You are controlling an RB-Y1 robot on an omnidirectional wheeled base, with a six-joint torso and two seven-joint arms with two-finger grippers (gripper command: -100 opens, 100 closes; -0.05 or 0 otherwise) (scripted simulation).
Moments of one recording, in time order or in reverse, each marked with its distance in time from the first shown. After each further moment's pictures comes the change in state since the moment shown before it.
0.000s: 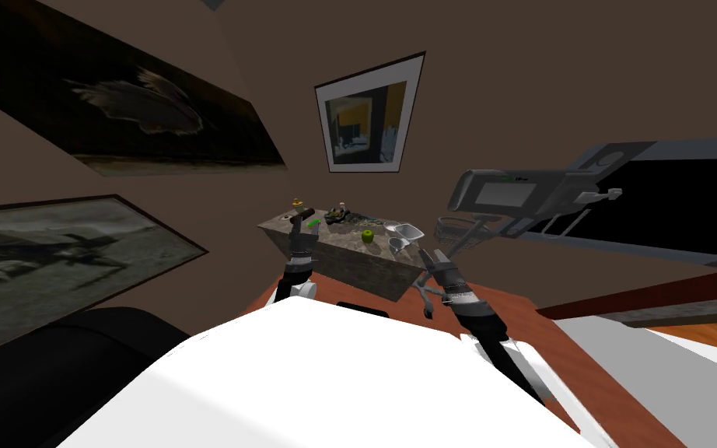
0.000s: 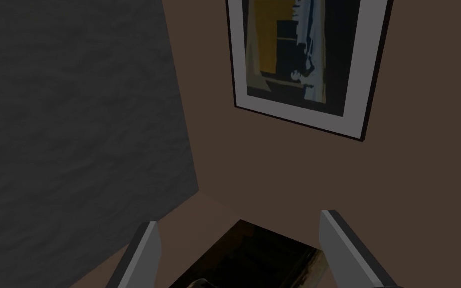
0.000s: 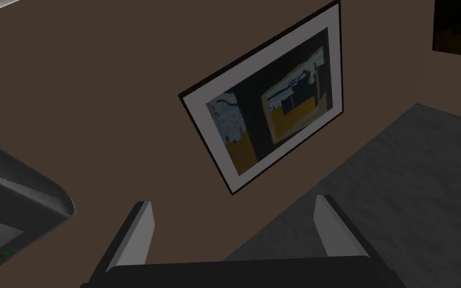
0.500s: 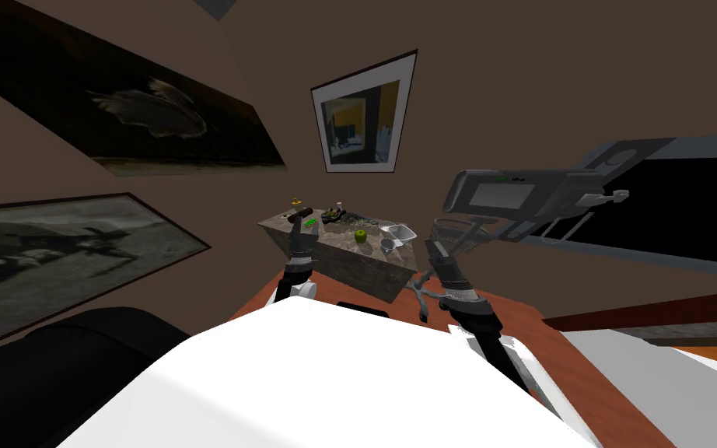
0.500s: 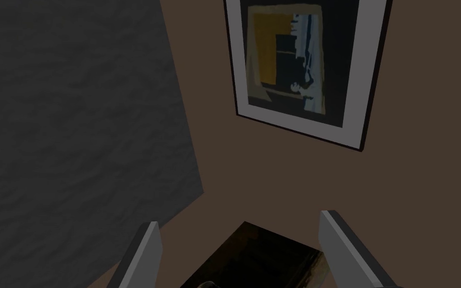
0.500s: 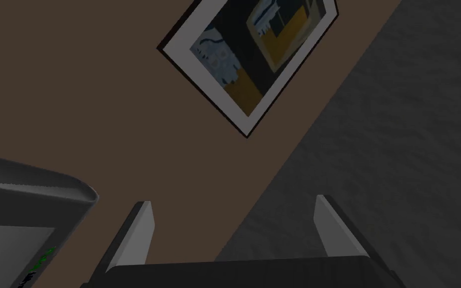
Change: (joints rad) left arm 0.000 0.000 0.000 0.000 0.000 0.000 0.000; right arm -0.020 0.106 0.043 -0.083 -0.144 -0.042 -0.074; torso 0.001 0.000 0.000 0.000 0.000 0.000
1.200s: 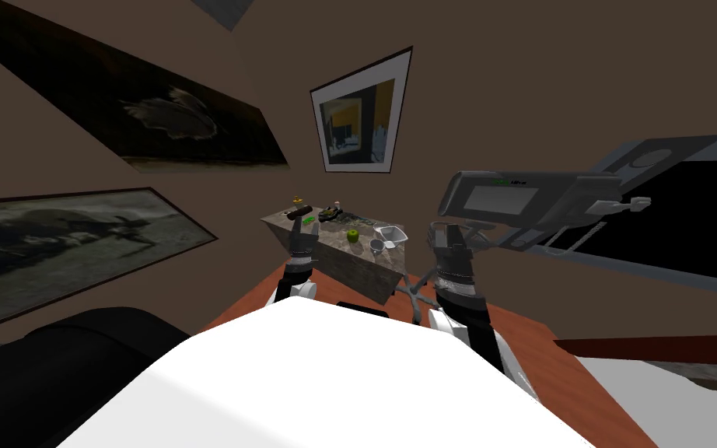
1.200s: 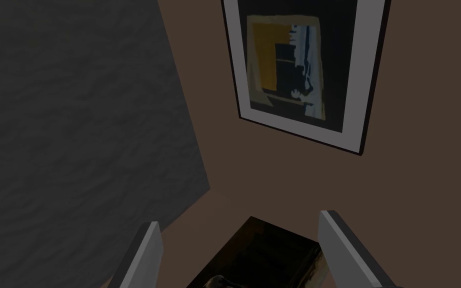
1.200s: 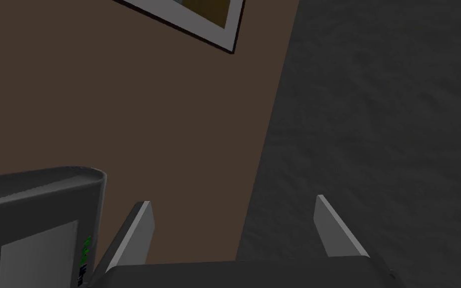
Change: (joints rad) left arm 0.000 0.000 0.000 0.000 0.000 0.000 0.000; right arm -0.054 0.201 0.085 -0.076 -0.171 -0.048 -0.074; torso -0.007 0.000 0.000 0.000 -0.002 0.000
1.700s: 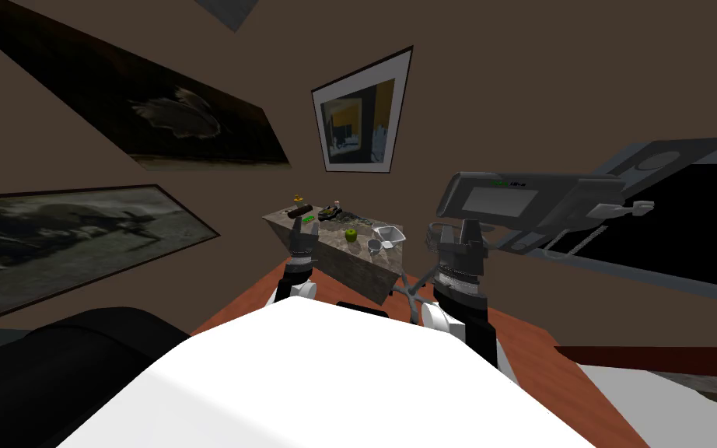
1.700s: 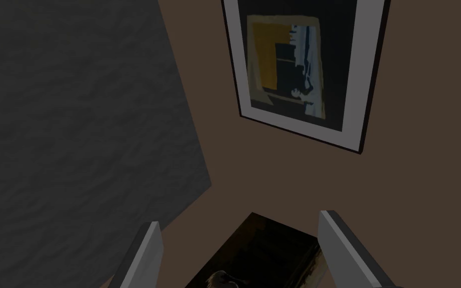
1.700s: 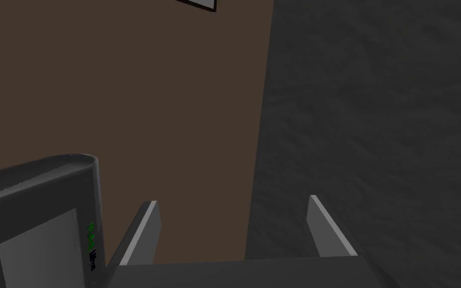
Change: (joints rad) left arm 0.000 0.000 0.000 0.000 0.000 0.000 0.000; right arm -0.014 0.115 0.027 -0.034 -0.054 -0.013 -0.022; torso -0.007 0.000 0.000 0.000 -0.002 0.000
